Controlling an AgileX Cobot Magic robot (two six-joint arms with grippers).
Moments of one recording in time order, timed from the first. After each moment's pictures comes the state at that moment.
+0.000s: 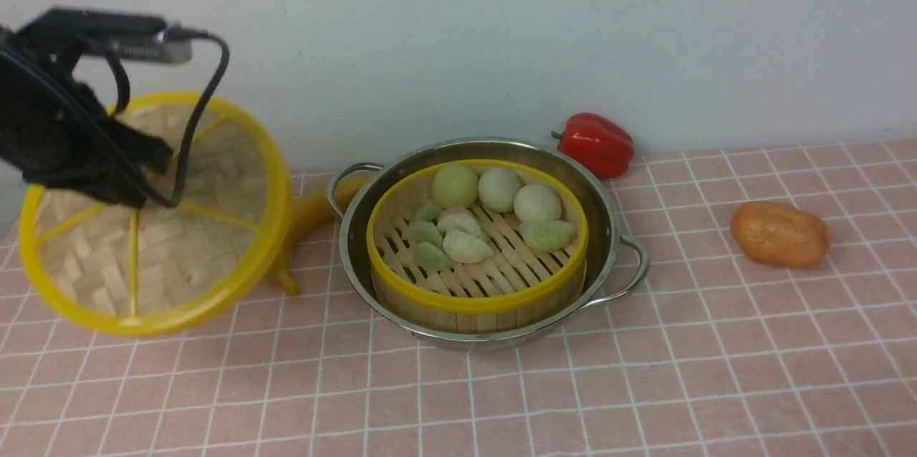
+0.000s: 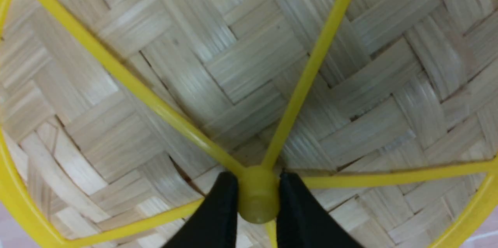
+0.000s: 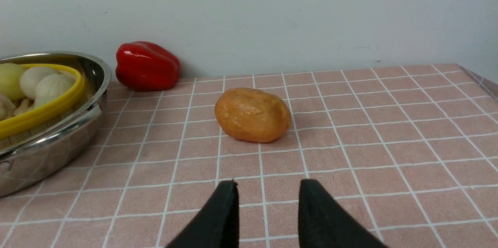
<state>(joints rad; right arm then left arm) 0.06 0.00 0.01 -0.24 0.34 0.42 0.05 1.62 -1.55 -0.10 1.19 0.35</state>
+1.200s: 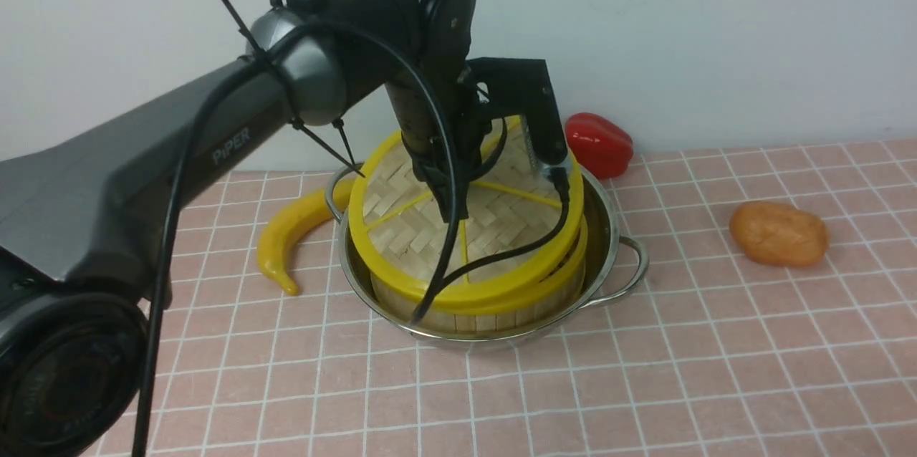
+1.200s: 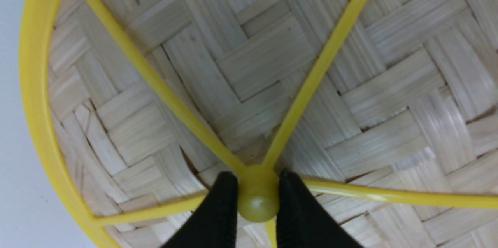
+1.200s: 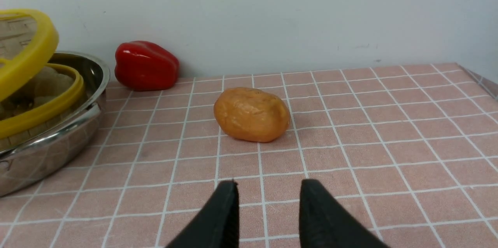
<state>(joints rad) 0.06 0.00 0.01 -0.24 0.34 0.42 -0.53 2.10 -1.94 0.19 1.13 0.84</state>
